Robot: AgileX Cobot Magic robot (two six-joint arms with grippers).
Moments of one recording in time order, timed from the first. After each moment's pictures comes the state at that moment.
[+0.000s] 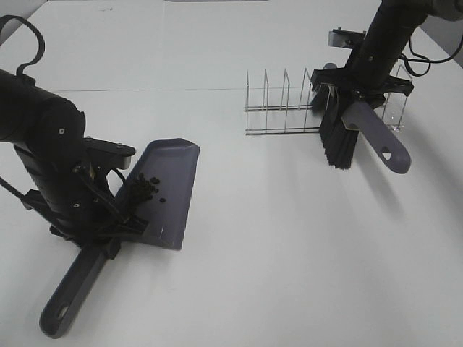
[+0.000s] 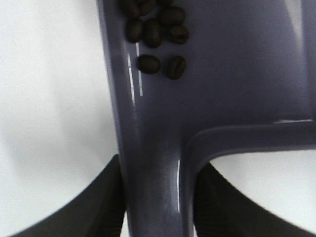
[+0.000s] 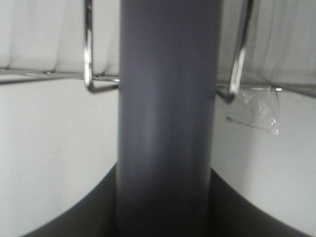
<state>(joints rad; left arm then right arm) -0.51 1.96 -0.99 0.03 0.64 -0.23 0.07 2.48 -2.16 0.12 1.24 -0.01</state>
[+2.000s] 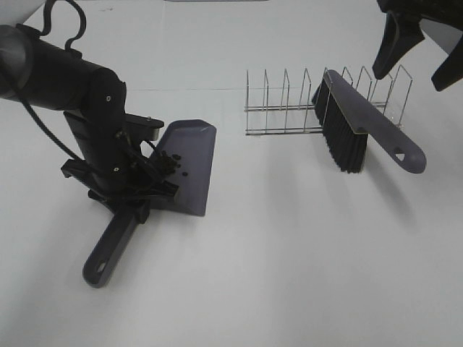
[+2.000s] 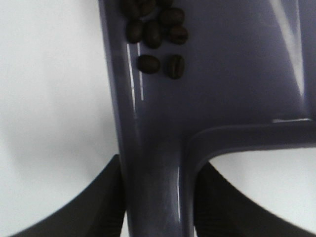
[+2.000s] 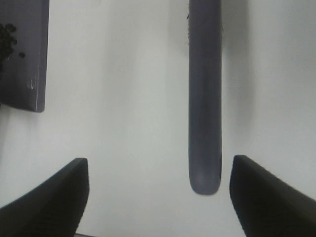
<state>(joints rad) -0.51 2.12 -1.28 0.03 0.75 -0.23 0.07 1.69 -1.48 0.18 1.22 0.03</state>
